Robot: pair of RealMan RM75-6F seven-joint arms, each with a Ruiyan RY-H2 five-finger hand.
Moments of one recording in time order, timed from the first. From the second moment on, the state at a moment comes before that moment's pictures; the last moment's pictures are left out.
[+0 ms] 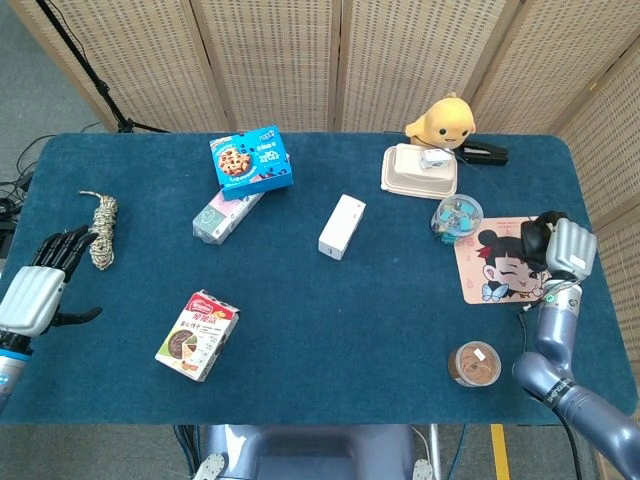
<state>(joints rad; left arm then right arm) -0.33 -1.07 -0.07 -1.53 1.49 1.28 -0.20 0.56 -1.55 0.46 -1.00 -0.76 1.01 -0.26</state>
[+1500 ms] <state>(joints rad) -0.33 -1.05 -0.07 -1.53 1.48 1.26 -0.22 0.61 -1.81 0.42 -0.56 -0.85 0.81 -0.04</state>
